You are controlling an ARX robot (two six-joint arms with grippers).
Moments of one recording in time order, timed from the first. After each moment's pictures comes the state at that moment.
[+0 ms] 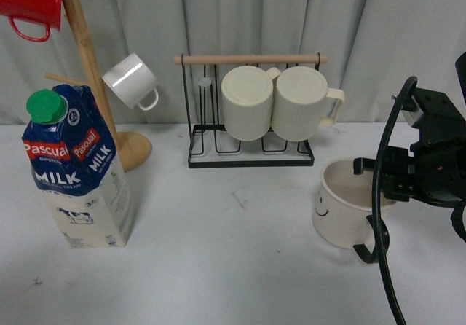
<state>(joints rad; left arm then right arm) 0.00 0.01 0.01 0.00 0.00 -0.01 0.13 2.00 1.00 0.19 -0.06 0.22</state>
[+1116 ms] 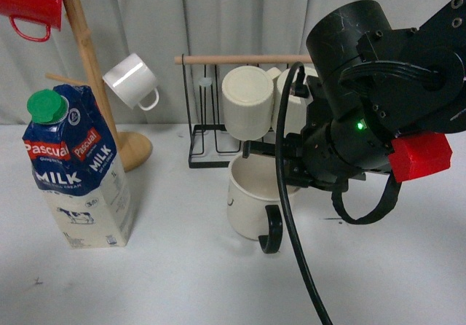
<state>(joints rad) 0.00 0.01 0.01 0.00 0.00 -0.01 0.40 2.09 1.25 -0.01 0.03 0.40</state>
